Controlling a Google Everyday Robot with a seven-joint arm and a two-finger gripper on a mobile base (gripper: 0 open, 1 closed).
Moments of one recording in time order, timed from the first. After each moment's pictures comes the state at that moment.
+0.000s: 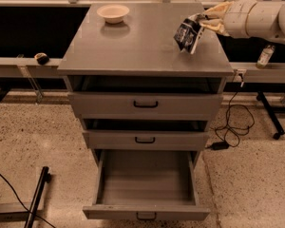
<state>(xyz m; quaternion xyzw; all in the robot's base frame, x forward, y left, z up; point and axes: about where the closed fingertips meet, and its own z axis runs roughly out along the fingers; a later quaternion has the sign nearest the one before) 0.775 -0.218 0.971 -0.57 0.54 -0.11 0.60</state>
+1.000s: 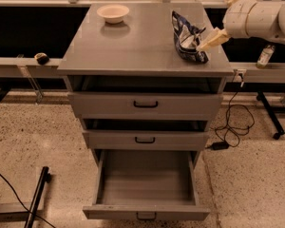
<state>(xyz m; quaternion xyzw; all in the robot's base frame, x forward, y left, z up) 0.775 -0.218 0.971 -0.57 0.54 -0.11 0.60</state>
